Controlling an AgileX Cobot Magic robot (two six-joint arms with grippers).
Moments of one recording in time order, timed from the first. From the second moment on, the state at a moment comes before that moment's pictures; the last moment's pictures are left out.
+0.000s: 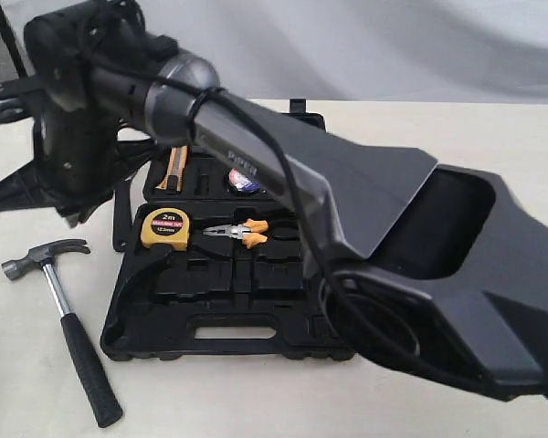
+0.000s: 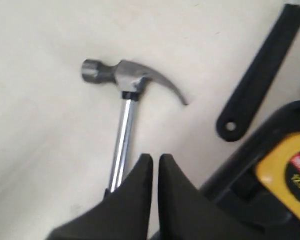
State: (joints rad) left arm -0.40 1.30 -0.96 0.82 0.66 -0.60; right arm 0.85 2.51 -2.51 0.06 1.22 0.21
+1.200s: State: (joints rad) left arm -0.40 1.30 -0.96 0.82 0.66 -0.60; right arm 0.94 2.67 -2.51 0.14 1.17 0.31
